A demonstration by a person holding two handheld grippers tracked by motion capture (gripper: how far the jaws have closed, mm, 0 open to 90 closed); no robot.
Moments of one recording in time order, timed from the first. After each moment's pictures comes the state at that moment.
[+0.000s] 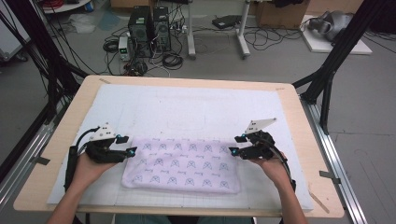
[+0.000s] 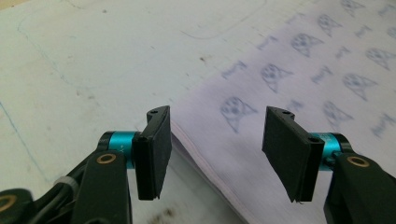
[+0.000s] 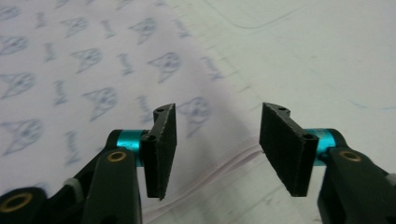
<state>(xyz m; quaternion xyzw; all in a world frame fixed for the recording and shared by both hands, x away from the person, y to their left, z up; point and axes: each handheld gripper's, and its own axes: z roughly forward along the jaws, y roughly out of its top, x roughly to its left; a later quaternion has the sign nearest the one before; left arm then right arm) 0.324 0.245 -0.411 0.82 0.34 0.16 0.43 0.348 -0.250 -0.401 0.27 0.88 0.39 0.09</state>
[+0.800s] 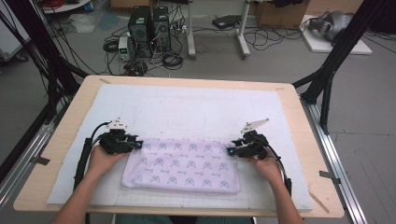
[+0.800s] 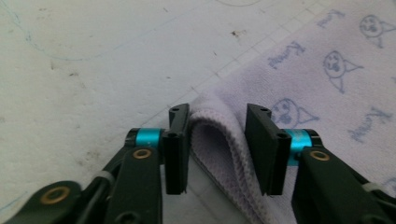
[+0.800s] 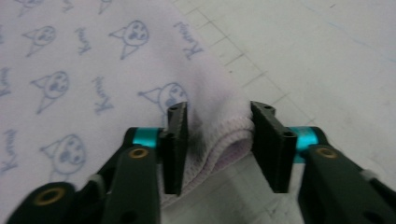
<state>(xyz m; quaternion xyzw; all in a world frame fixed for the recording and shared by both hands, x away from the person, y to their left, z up) 0.360 0.239 -0.445 0.83 0.37 0.11 0.41 0.367 -0.248 -0.440 0.30 0.88 0.38 0.04</state>
